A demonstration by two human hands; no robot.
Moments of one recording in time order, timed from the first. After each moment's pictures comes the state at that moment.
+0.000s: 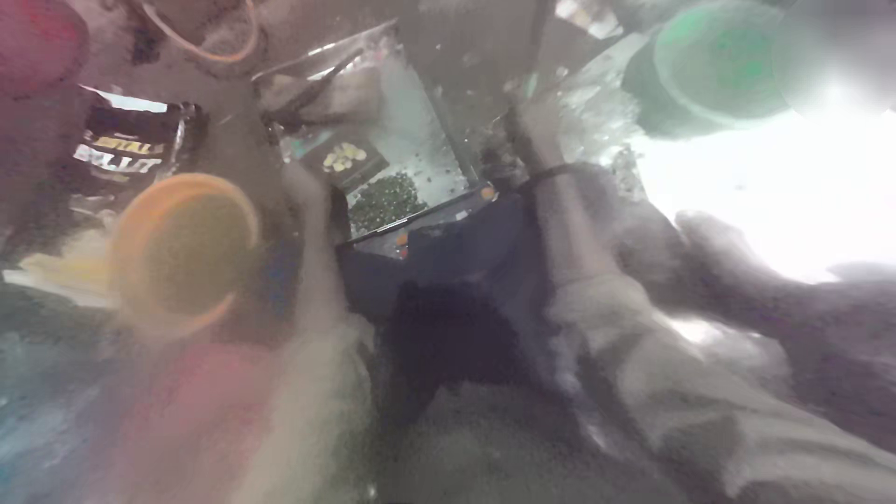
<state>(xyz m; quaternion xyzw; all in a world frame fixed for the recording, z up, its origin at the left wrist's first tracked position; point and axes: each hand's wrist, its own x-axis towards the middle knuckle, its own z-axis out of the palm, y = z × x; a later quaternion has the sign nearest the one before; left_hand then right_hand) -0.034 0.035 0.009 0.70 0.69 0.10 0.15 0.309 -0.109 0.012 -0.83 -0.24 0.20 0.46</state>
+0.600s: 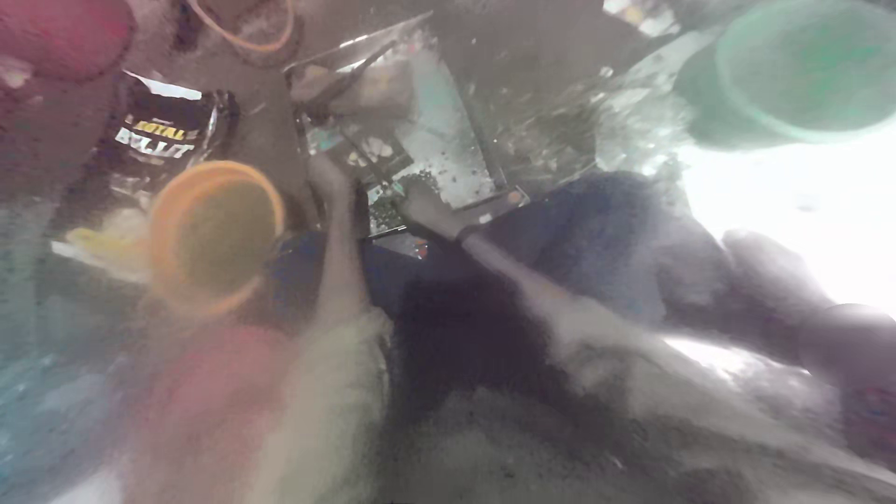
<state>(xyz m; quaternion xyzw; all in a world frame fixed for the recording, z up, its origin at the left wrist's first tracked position) -0.034 0.059 -0.018 0.68 0.70 0.11 0.16 0.096 -0.070 -0.032 -0.75 -0.51 0.39 0.17</state>
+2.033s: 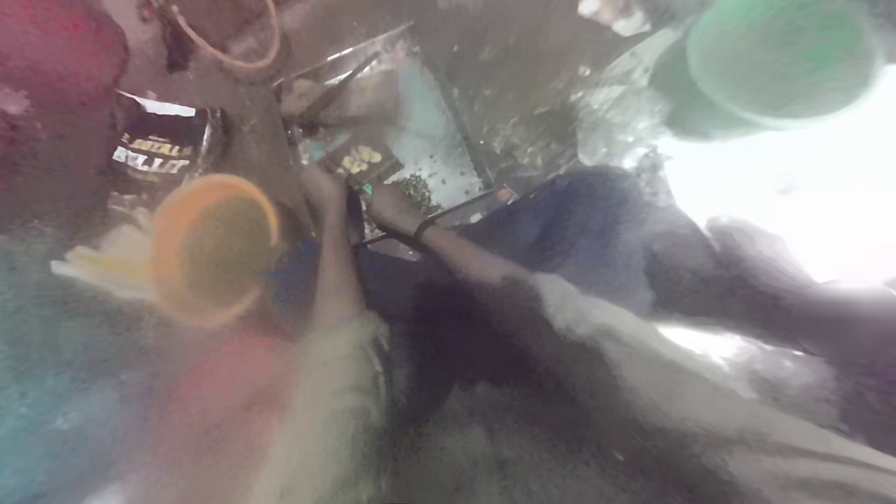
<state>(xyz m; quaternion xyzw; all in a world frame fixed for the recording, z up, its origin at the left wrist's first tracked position) -0.036 0.045 -0.005 0.70 0.68 0.12 0.17 0.062 -0.078 -0.008 -0.72 -0.62 0.22 0.22</state>
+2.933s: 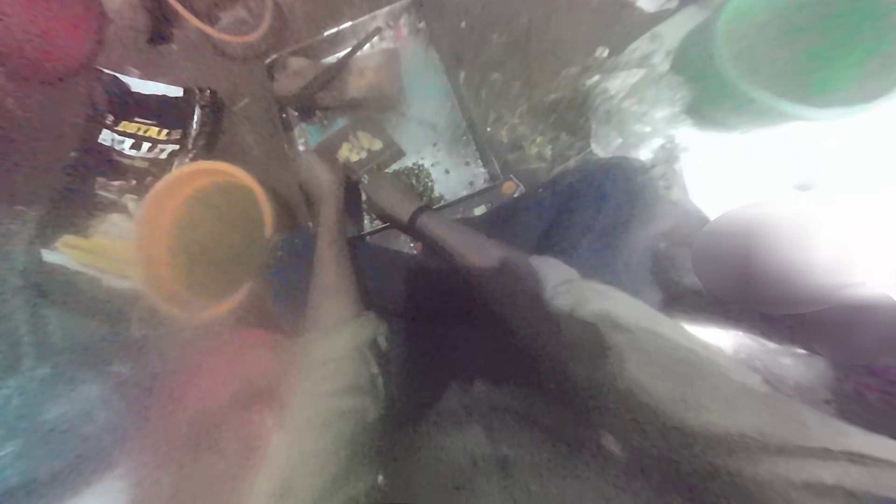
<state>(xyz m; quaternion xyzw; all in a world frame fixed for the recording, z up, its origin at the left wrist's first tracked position) -0.031 0.044 0.001 0.68 0.70 0.15 0.15 0.061 -0.075 0.006 -0.70 -0.68 0.19 0.11</state>
